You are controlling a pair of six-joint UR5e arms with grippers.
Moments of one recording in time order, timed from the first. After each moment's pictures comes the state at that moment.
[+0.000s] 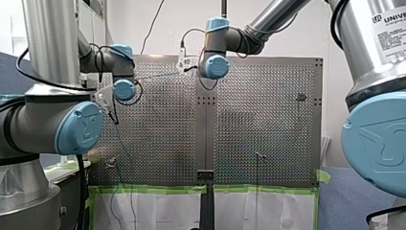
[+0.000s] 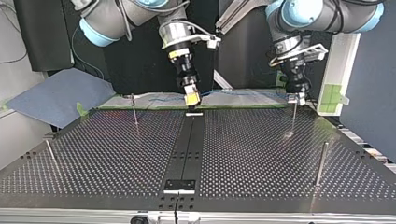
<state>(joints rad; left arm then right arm) -0.10 -1.43 -2.25 -2.40 -1.98 -1.99 2.47 -1.28 1.58 -0.50 1.78 1.56</state>
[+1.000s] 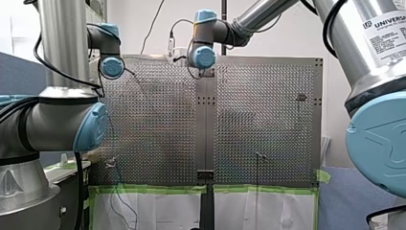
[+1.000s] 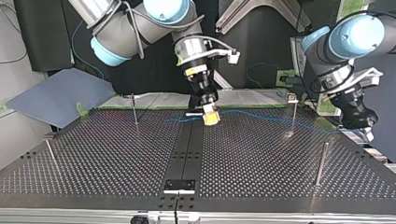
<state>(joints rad) 0.15 -1.41 -2.00 -2.53 -1.92 -2.05 2.50 -1.18 1.33 -0.41 1.76 1.54</state>
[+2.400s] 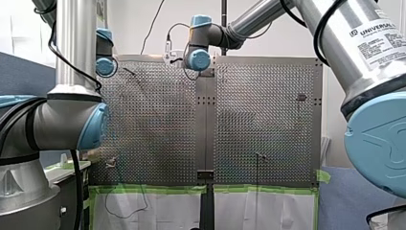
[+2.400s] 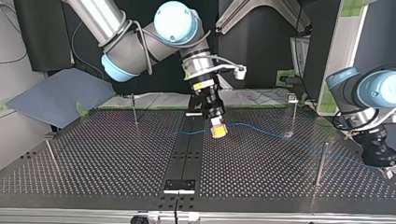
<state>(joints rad) 0.29 -1.63 -1.73 -2.59 -1.75 -2.12 2.50 -1.08 1.19 -0.36 1.74 1.55</state>
